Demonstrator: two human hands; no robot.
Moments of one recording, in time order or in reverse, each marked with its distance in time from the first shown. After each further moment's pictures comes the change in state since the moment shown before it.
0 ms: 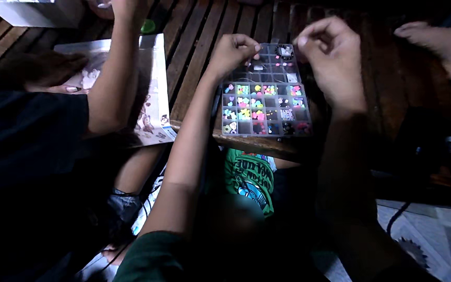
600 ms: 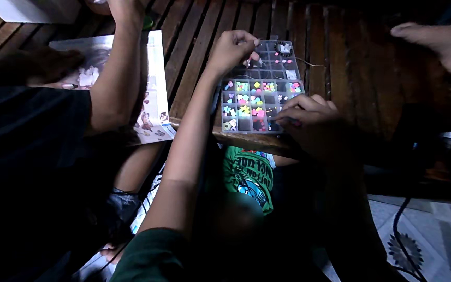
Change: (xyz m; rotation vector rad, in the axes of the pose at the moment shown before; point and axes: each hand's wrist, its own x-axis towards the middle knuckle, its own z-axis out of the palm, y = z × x) left_hand -0.001 0.004 0.001 -0.004 -0.016 -0.050; right_hand -0.106 -0.011 0.009 -0.611 -0.203 -0.212
